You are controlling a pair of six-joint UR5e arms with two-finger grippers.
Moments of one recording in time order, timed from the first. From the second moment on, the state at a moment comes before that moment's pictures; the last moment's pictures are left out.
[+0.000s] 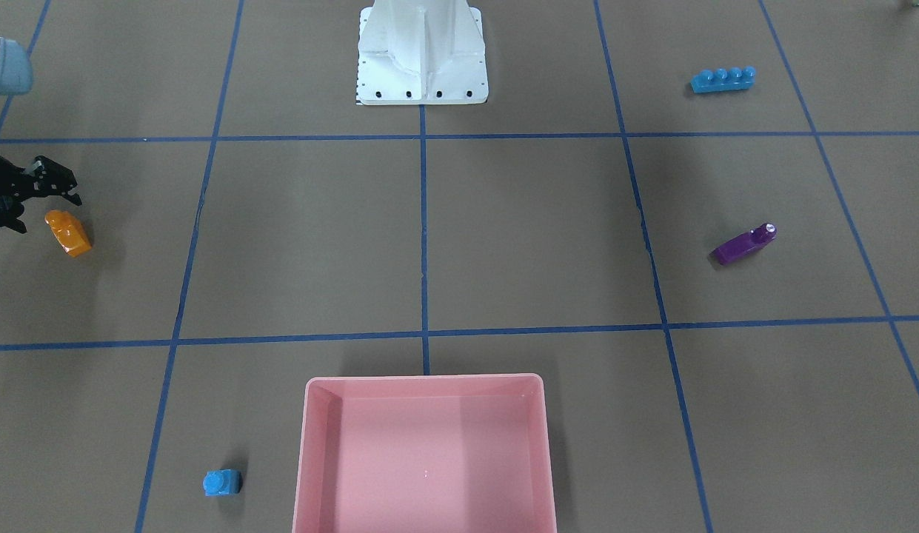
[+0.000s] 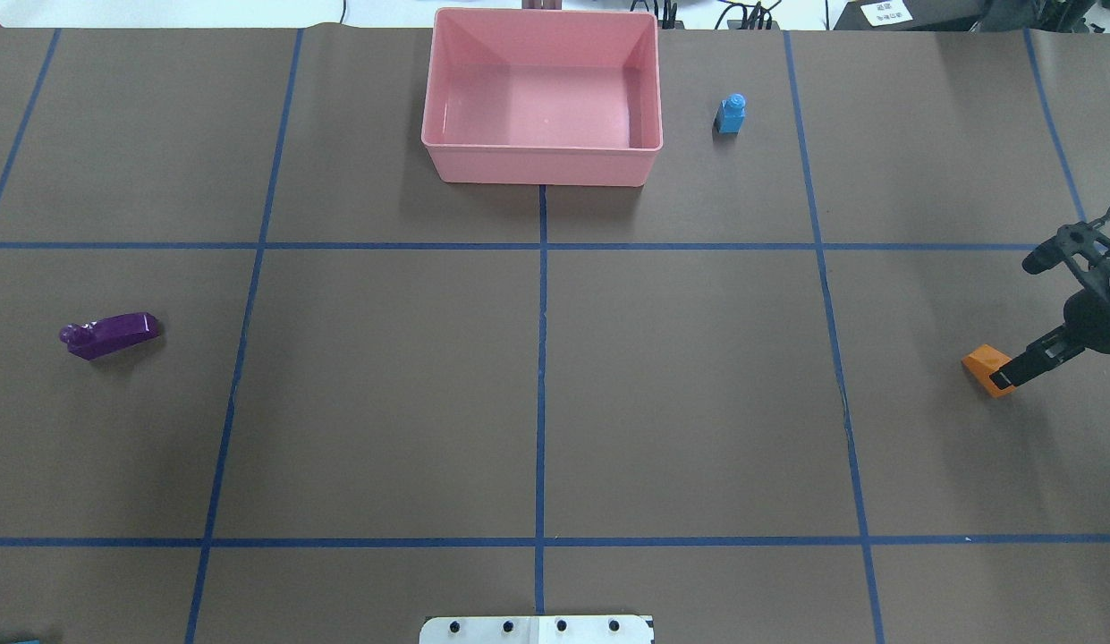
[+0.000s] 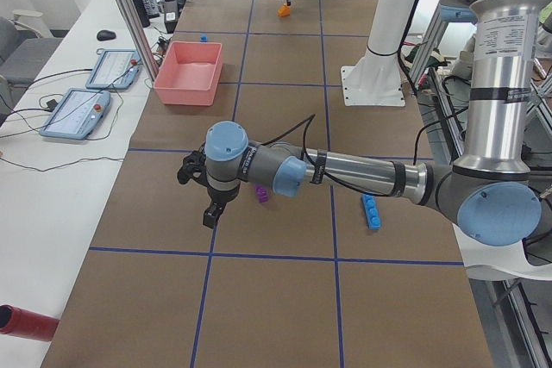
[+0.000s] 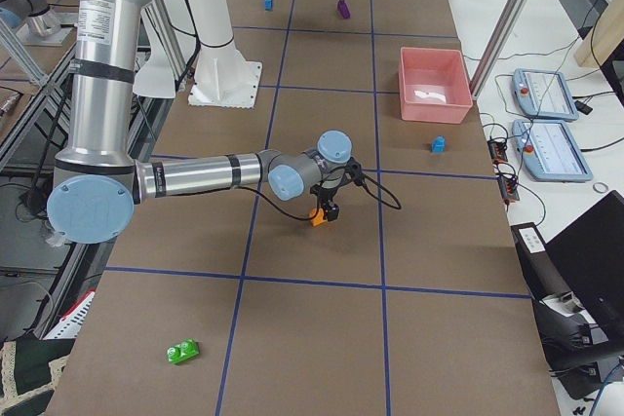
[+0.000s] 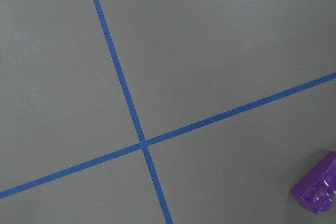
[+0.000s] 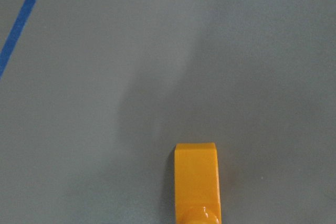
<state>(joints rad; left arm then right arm) -1.52 -1.57 -1.70 -1.77 -2.35 0.08 1.00 -1.71 1.74 -1.20 2.31 0.20</state>
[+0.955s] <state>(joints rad) -1.52 -1.57 -1.70 -1.77 -2.35 0.08 0.95 -1.67 1.67 -1.20 2.29 0.21</state>
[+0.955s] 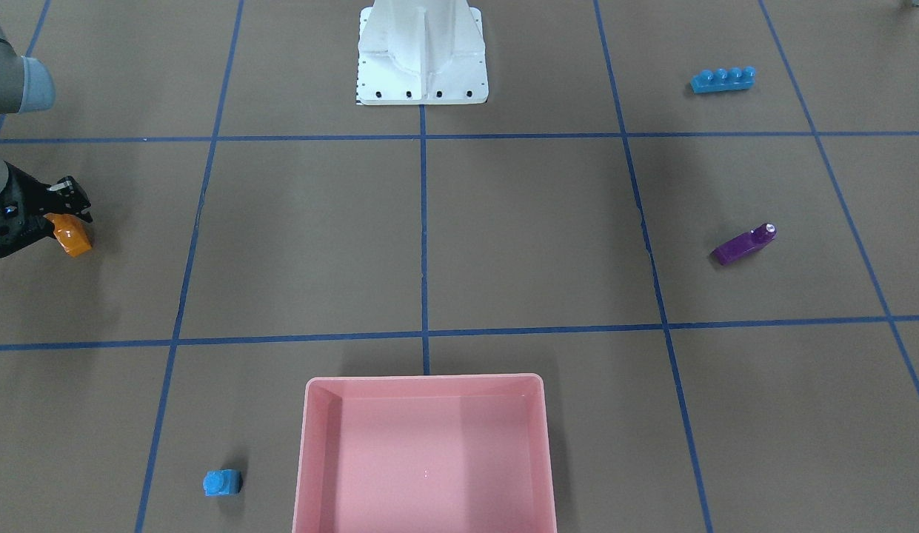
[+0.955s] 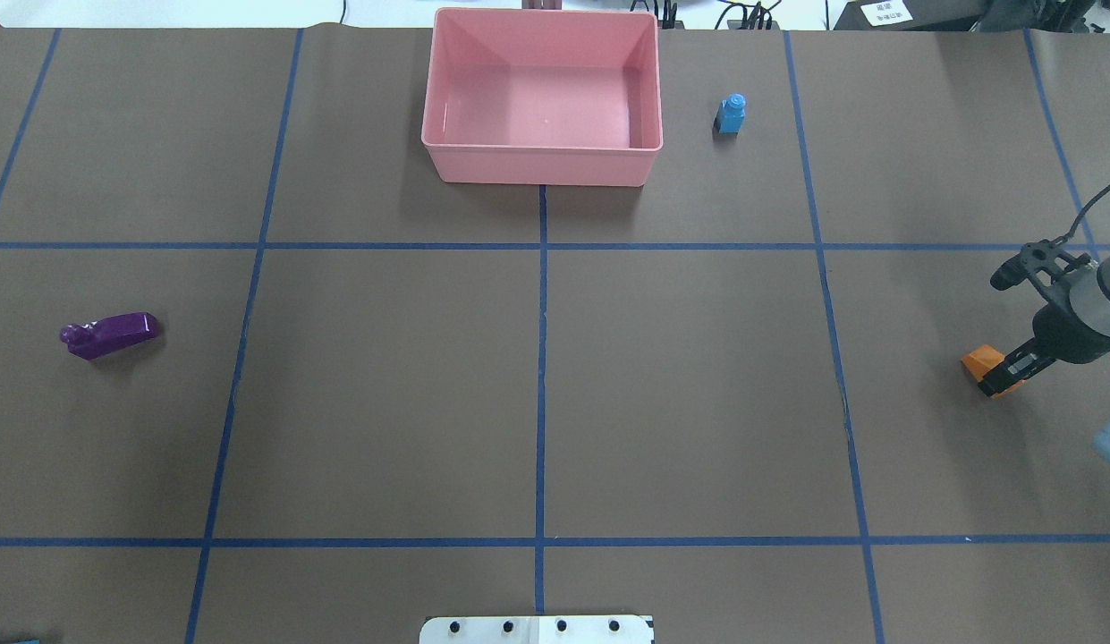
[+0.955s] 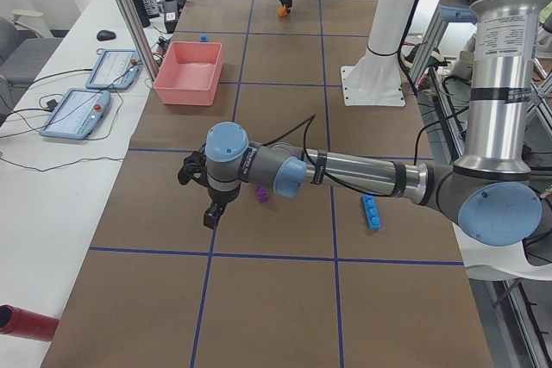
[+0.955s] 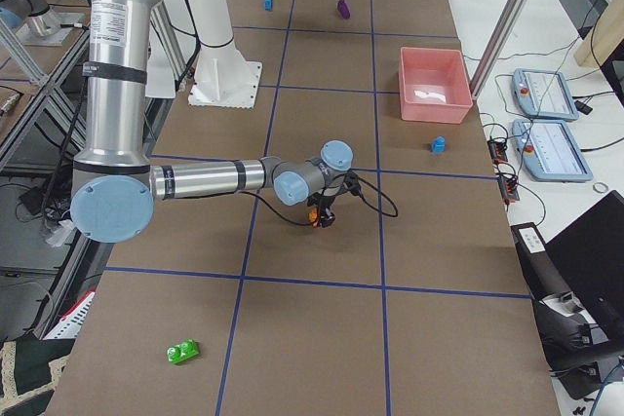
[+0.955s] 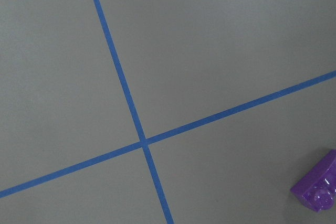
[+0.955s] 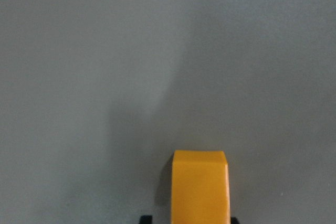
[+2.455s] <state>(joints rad) -1.21 -1.55 -1.80 -1.79 -2.31 0.13 1.19 -1.27 1.91 -1.76 2.39 0.53</state>
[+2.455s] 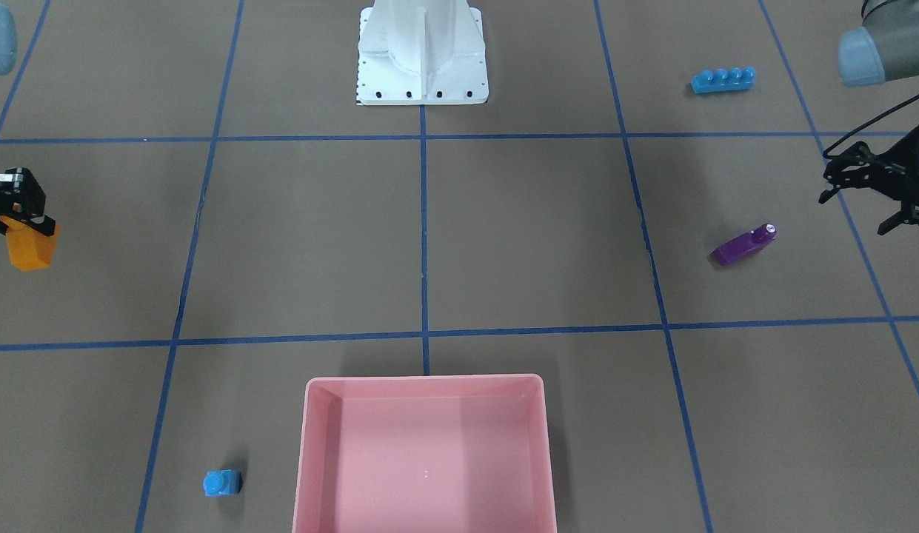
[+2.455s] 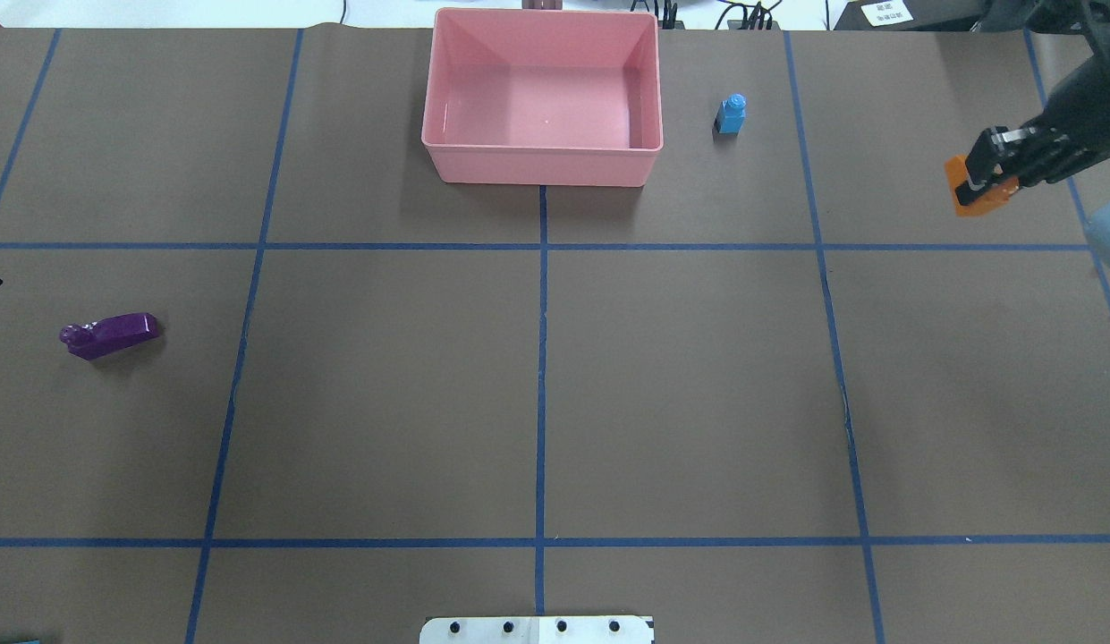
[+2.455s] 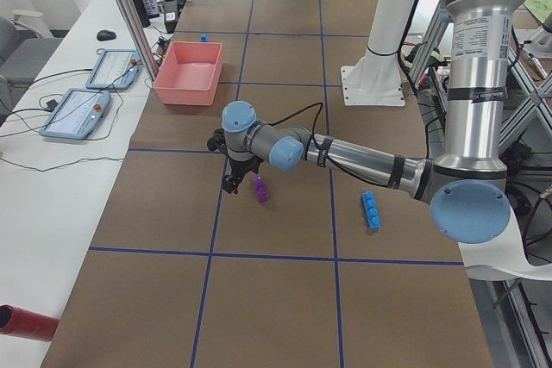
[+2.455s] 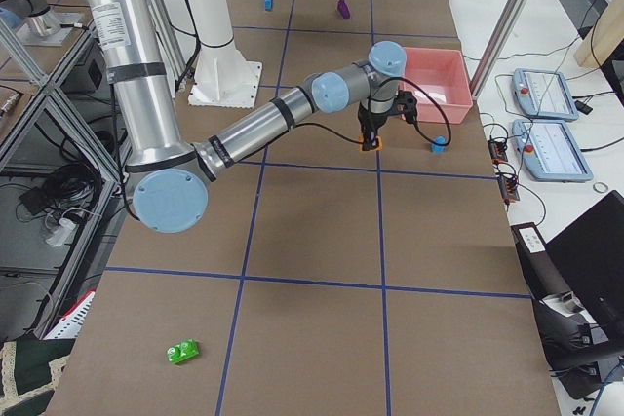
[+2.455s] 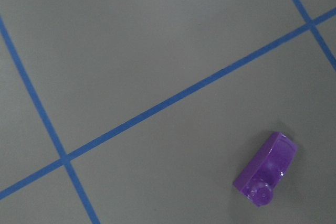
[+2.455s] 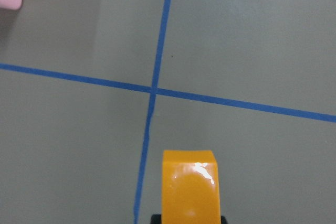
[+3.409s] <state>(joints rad) -1.00 -1.60 -1.73 -1.79 -2.21 0.14 1.08 -0.75 1.53 -1.74 2.35 1.06</state>
